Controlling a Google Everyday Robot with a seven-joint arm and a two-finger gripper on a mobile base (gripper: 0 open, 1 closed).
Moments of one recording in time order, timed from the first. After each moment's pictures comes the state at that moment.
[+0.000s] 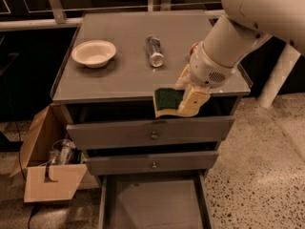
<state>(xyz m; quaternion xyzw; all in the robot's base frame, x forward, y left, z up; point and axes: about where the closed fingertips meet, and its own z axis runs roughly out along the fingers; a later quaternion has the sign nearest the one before) 0.507 -0.098 0.873 -0.69 0.70 0.09 0.18</state>
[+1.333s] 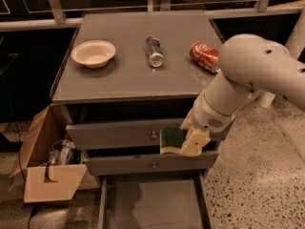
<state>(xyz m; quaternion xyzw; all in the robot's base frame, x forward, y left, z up) 0.458 -0.110 0.775 -0.63 0.75 0.13 0.13</state>
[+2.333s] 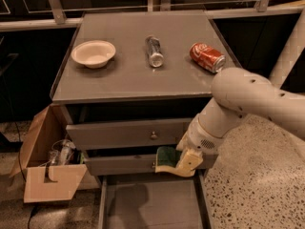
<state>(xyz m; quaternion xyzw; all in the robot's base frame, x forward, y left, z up) 0.437 -0.101 0.708 -0.60 0.77 0.19 0.10</state>
